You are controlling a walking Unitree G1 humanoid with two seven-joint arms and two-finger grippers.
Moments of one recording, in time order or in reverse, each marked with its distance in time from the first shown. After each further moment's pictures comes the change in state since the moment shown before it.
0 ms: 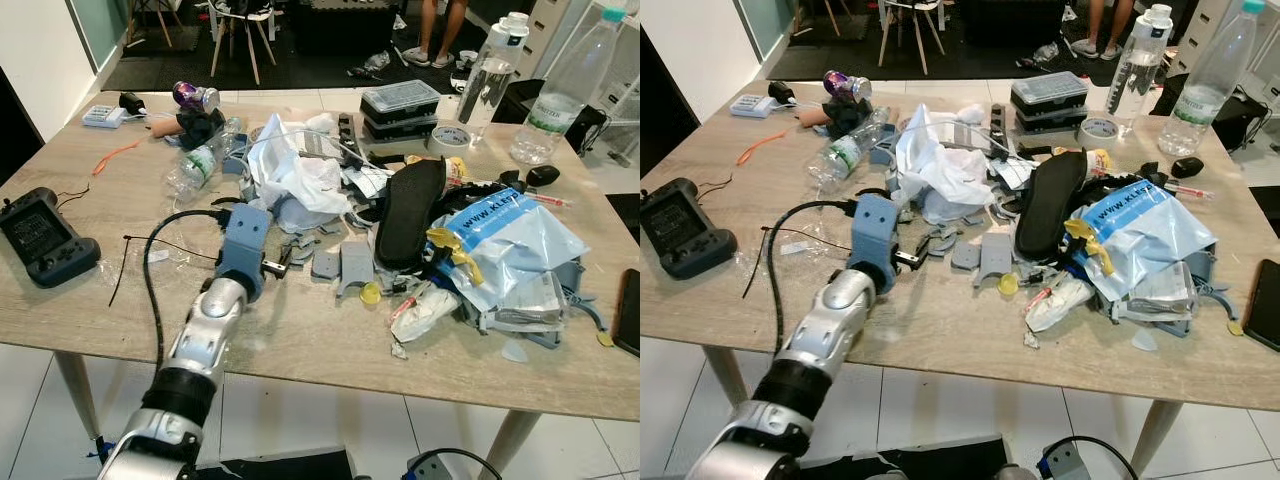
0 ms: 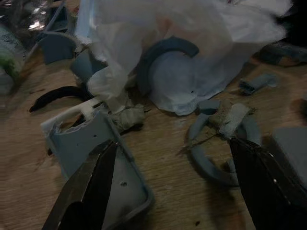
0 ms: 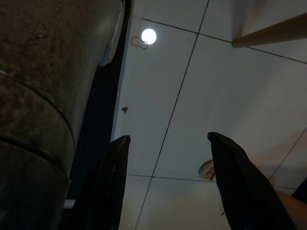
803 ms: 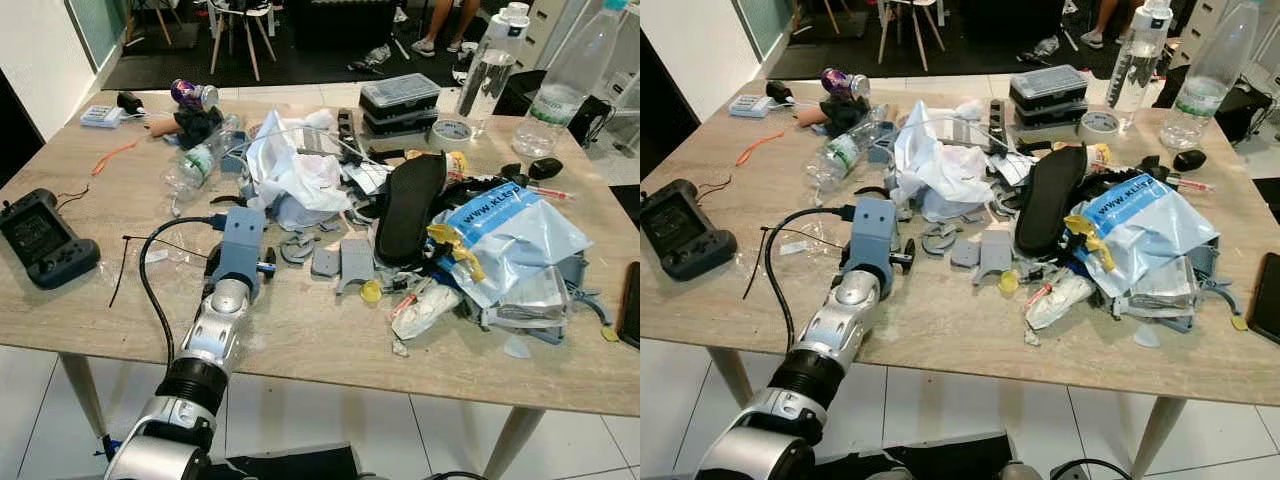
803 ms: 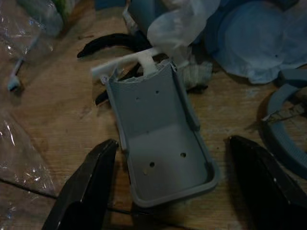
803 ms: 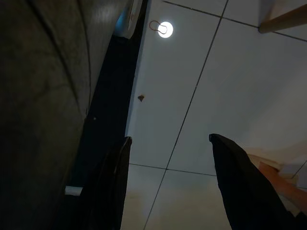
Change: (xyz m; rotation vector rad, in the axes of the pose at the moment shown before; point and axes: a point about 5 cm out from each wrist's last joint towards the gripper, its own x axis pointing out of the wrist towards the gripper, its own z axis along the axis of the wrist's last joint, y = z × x) left arm 0.006 0.006 -0.015 -0.084 0.133 0.174; right arm -0.002 -0.003 -0.033 0.013 0.035 0.032
